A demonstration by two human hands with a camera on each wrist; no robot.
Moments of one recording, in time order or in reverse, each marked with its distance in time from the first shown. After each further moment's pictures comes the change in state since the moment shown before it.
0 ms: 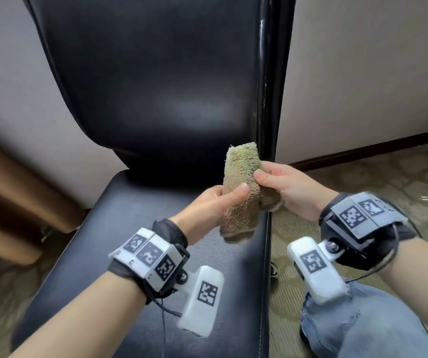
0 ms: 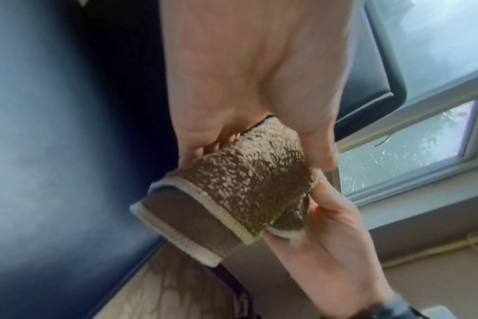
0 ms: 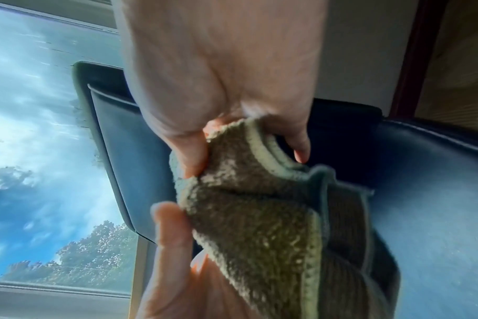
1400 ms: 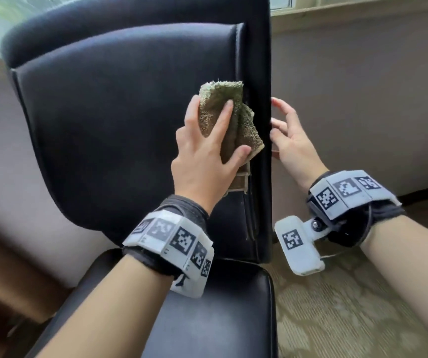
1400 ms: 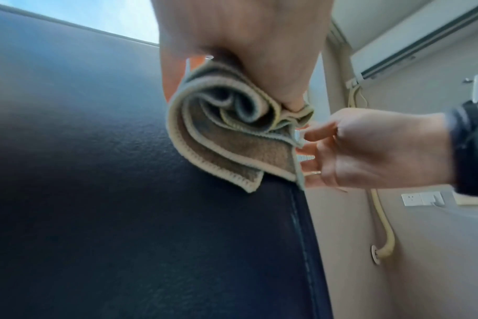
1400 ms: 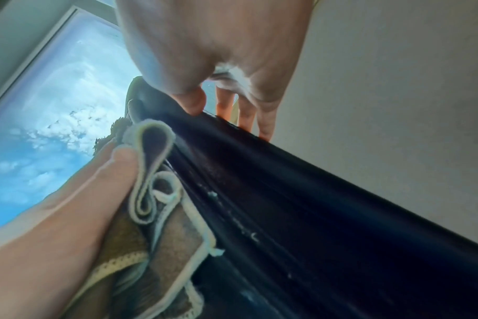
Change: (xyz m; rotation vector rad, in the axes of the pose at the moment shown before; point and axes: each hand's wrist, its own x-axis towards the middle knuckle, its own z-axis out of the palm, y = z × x) left_hand 0.099 0.156 -0.004 1.221 0.947 0.767; right_hand 0.105 -0.126 -0.073 -0.302 0.451 -0.627
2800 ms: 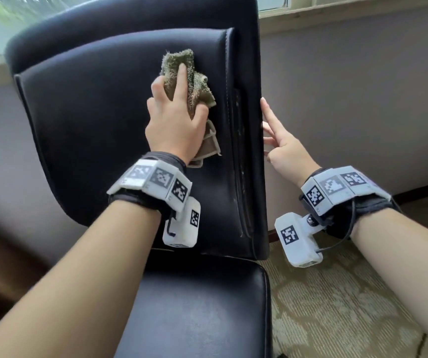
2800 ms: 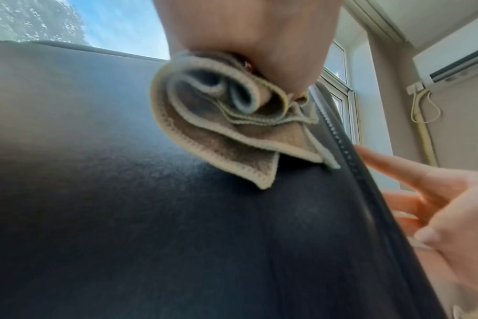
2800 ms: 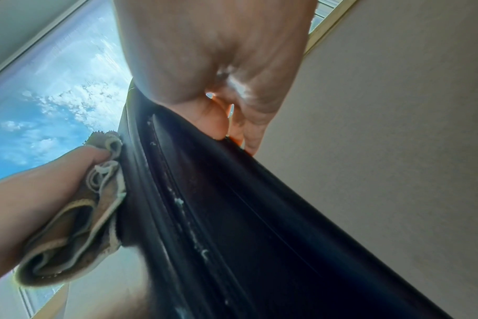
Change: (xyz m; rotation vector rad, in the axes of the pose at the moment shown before) left_hand 0.057 -0.015 -0.013 0.044 0.058 -0.163; right_hand -0.003 0.002 -0.010 -0.188 -0.164 0.098
